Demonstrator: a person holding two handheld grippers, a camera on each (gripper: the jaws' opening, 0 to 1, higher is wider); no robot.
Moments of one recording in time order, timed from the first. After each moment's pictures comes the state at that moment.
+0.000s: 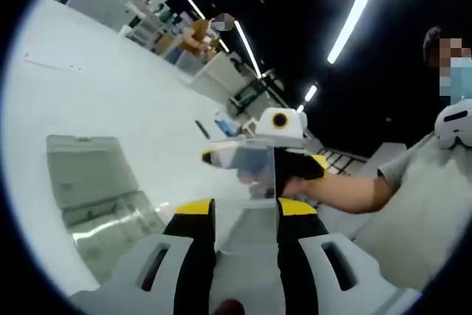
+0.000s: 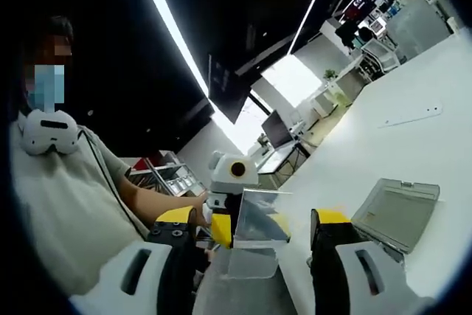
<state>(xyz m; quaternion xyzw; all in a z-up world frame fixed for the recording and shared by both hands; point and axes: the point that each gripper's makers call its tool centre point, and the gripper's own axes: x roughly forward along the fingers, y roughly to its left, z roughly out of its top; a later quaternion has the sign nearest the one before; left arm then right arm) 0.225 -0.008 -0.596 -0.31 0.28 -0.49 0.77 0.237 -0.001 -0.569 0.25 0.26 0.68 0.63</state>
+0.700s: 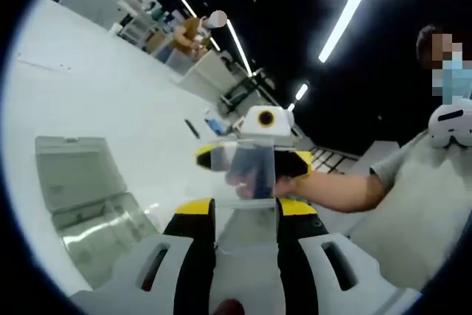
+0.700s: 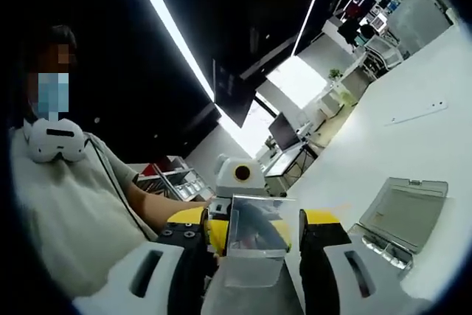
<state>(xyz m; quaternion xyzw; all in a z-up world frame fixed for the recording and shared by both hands) 0.222 -0.018 -0.590 -0.31 0.28 -0.51 0.75 0.236 0.002 -0.563 0.28 0.25 0.69 0.61</state>
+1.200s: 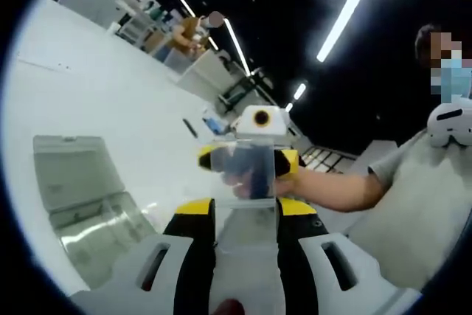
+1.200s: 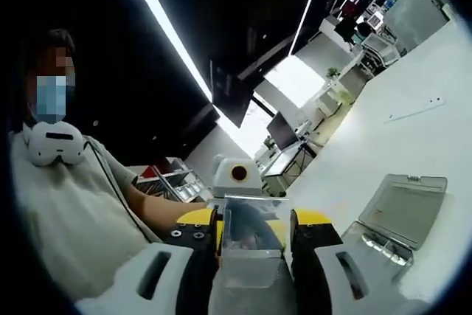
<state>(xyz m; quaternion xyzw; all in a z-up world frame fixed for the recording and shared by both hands) 0.219 -0.020 -0.589 -0.31 0.28 -0.51 0.75 0.237 0.001 -0.566 0.28 0.26 0.69 0.62</state>
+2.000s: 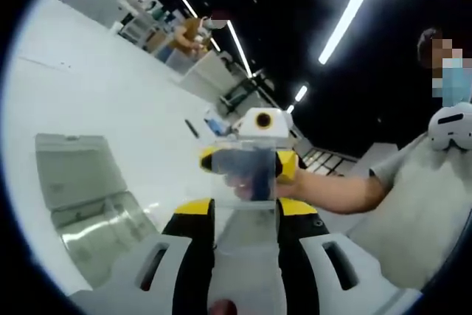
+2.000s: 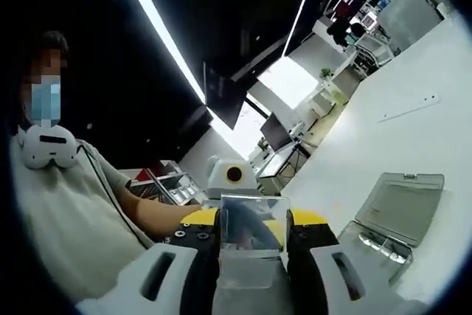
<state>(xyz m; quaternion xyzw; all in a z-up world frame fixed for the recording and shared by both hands) 0.222 -0.016 -0.592 -0.32 0.28 -0.50 0.75 0.241 0.006 -0.570 0.28 0.27 0.67 0.63</state>
